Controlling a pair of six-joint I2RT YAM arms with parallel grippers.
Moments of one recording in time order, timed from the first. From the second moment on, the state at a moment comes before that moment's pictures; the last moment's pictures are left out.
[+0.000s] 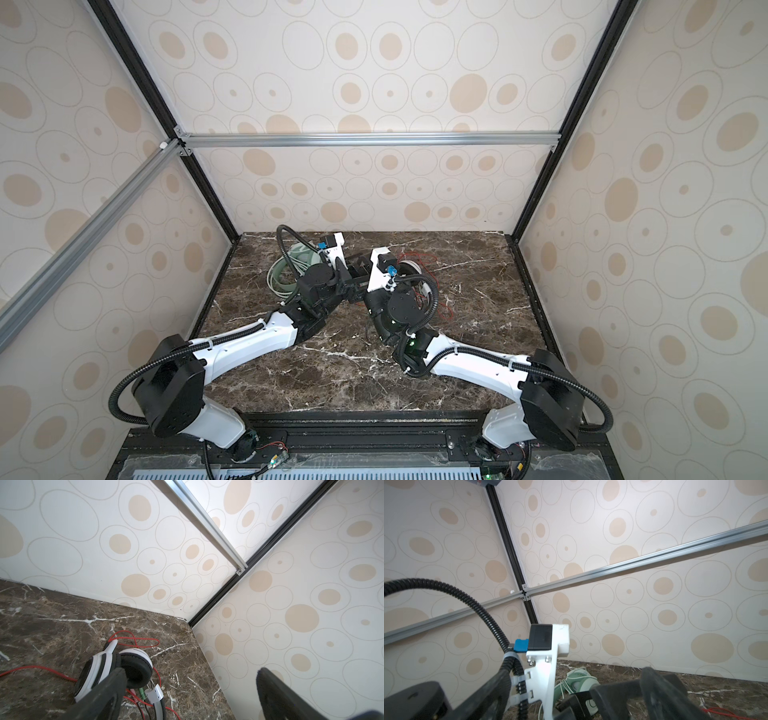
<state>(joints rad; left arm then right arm) -0.75 1.54 1.02 0.57 -0.13 -0.73 1.00 1.40 0.93 0.82 0.52 0.12</state>
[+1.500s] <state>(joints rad) -0.66 1.70 0.80 1.15 0.10 -0.91 0.95 1.59 0.97 1.13 0.35 0.37</state>
